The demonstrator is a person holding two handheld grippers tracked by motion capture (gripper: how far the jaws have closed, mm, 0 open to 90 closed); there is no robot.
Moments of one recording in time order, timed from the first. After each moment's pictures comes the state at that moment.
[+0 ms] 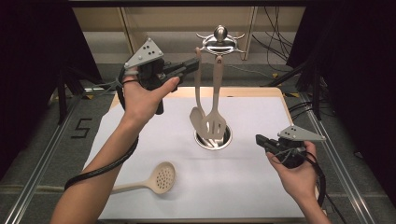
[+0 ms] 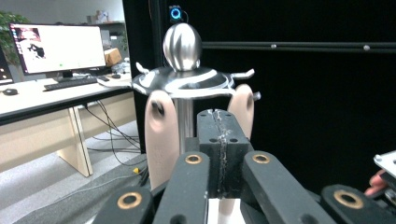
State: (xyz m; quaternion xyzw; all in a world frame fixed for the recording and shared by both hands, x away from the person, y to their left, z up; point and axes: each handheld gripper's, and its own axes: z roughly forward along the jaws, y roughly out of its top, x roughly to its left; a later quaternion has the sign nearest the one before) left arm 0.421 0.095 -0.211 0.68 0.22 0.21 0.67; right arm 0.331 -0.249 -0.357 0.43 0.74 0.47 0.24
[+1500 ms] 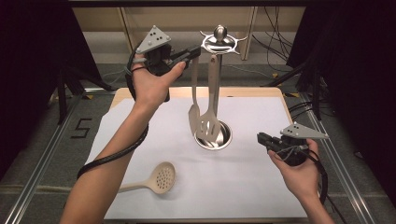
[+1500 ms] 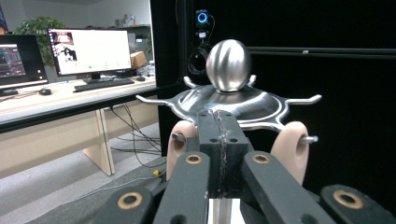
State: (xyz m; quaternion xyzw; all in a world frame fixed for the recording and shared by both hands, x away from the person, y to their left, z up) left arm 0.450 0.084 -0.203 0.66 0.26 0.25 0.65; right arm 0.336 -0.256 -0.353 0.42 0.74 0.46 0.24
